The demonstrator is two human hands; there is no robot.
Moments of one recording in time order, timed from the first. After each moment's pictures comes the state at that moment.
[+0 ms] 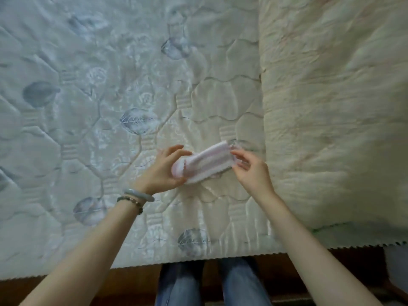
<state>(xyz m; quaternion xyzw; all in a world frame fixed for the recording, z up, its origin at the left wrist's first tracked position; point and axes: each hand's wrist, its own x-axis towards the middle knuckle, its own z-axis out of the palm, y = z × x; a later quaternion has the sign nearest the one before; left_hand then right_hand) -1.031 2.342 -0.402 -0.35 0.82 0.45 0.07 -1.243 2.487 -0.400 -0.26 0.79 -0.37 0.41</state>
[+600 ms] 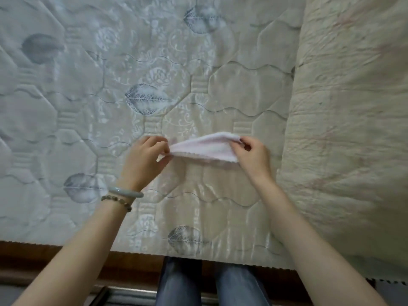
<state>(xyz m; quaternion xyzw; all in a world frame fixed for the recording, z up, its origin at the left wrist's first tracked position) -1.003 2.339 -0.421 -0.42 0.88 0.20 -0.04 -1.252 2.432 -0.434 -0.32 0.81 -0.31 0.39</state>
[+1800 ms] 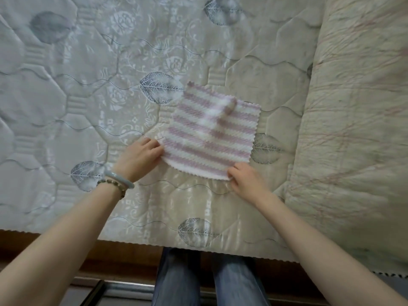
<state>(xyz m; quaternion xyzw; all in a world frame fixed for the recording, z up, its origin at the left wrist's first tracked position) -0.925 2.328 -0.470 -0.31 0.93 0.16 0.08 -1.213 2.487 -0.472 -0.68 0.66 -0.03 0.33</state>
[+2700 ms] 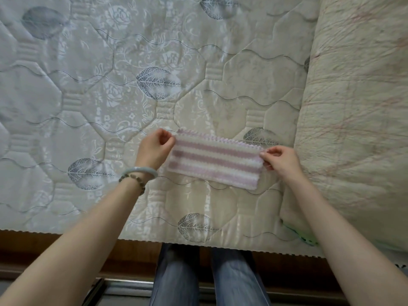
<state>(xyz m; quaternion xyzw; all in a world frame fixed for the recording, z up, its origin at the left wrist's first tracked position) -0.986 2.347 -0.456 -0.65 0.63 0.42 -0.07 -1.283 2.481 -0.462 -0.18 0.84 -0.23 0.46</state>
